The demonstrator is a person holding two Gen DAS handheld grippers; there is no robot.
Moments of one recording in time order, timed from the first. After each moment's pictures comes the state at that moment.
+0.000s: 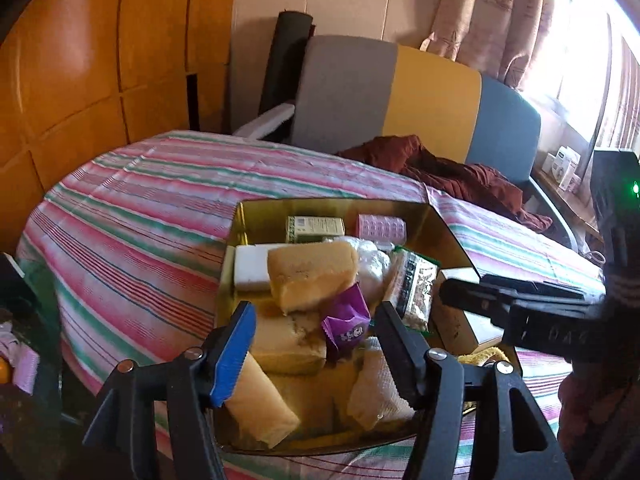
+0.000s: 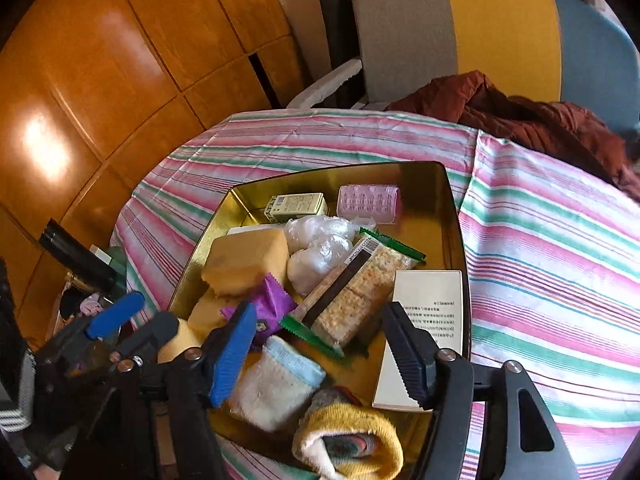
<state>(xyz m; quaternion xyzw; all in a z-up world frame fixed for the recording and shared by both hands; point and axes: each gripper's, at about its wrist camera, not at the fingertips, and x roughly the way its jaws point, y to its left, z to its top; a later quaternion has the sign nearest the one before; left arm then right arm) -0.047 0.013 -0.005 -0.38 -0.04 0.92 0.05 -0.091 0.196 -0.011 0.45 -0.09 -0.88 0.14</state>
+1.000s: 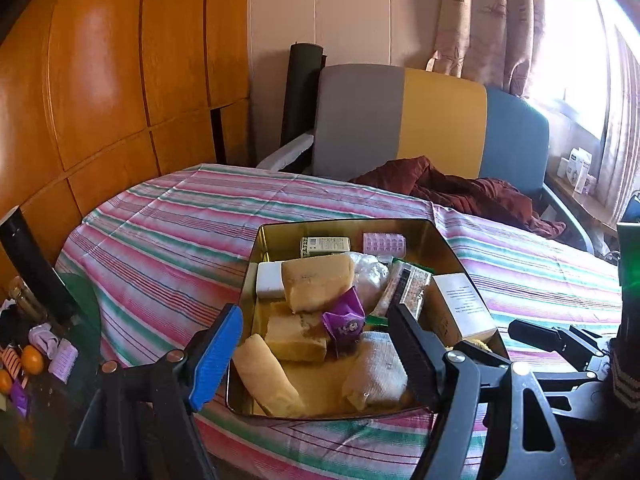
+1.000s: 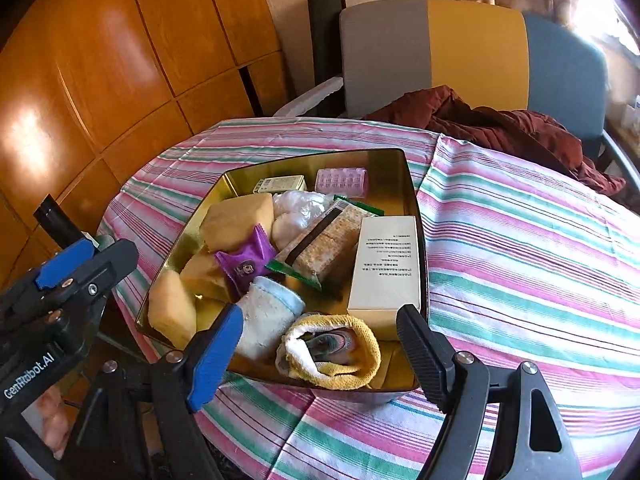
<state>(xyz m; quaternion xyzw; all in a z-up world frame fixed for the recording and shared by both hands) 0.000 0.036 0.022 -0.33 0.00 0.94 0.00 -0.017 0.203 -0.014 0.41 -0.06 -0.90 0.10</state>
